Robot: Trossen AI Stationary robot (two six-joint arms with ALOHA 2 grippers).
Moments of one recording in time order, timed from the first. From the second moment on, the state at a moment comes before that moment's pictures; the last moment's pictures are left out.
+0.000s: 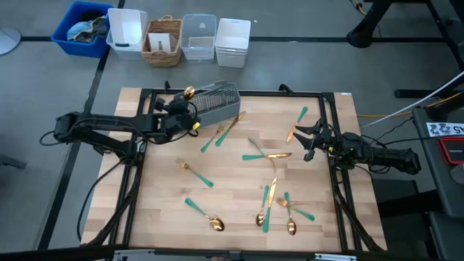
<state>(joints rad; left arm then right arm) 0.12 1.17 0.80 -0.46 -1.11 -0.42 -0.08 0.02 0.02 0.10 0.29 -0.05</state>
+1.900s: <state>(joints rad) 0.05 1.39 0.80 -0.59 -1.12 -0.86 -0.08 0.02 0.02 0.12 0.41 0.15</state>
